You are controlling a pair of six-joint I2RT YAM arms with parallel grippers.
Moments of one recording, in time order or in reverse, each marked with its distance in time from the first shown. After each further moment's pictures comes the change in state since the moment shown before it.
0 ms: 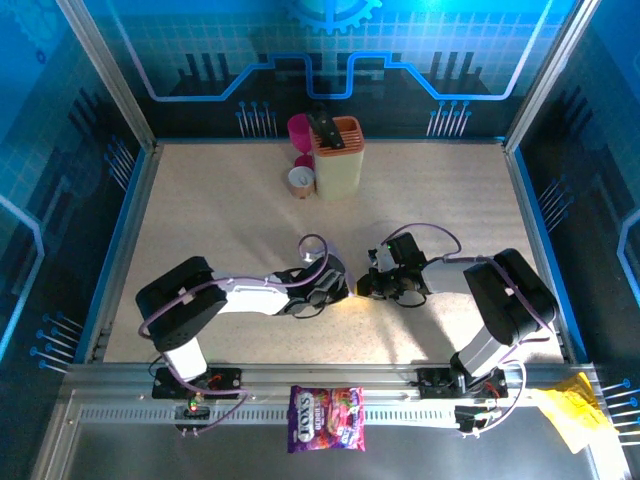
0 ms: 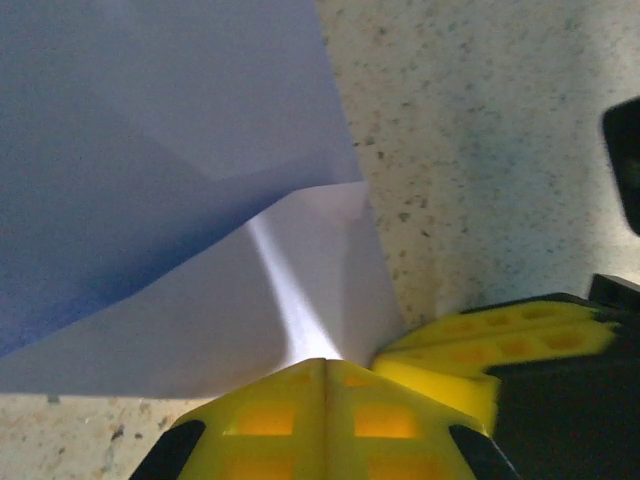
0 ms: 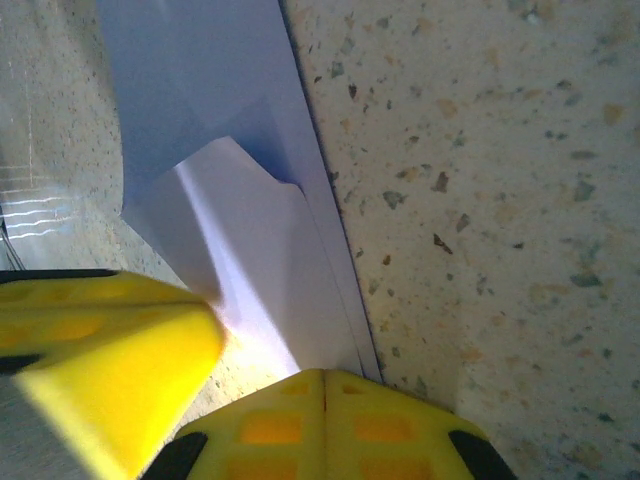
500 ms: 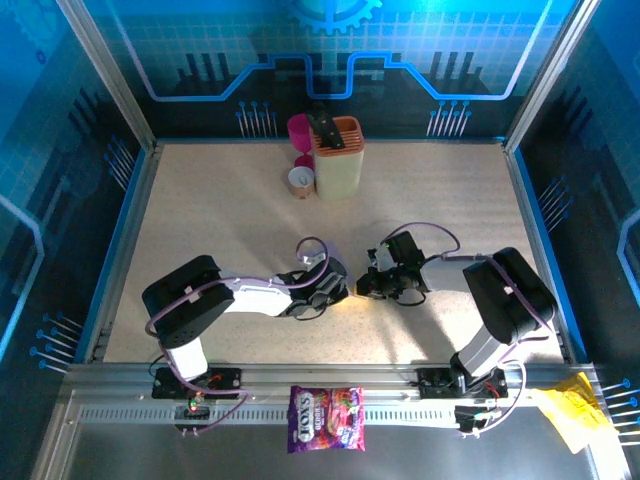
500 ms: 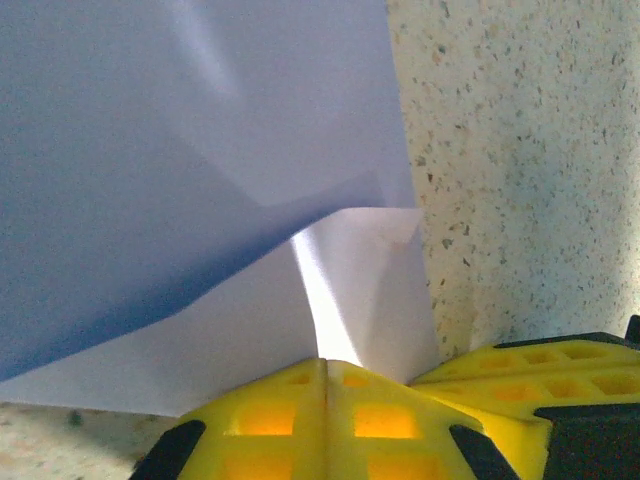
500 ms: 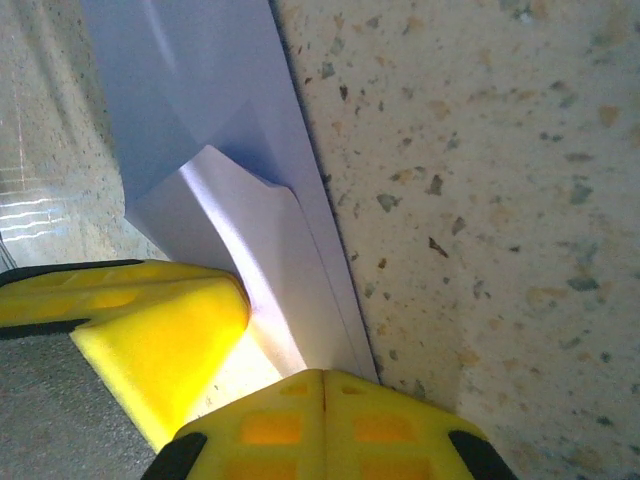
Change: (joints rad) left arm -0.005 0.015 -0.015 0.013 -0.059 -0.076; right arm 0.005 0.013 0.027 -0.042 0.011 0.004
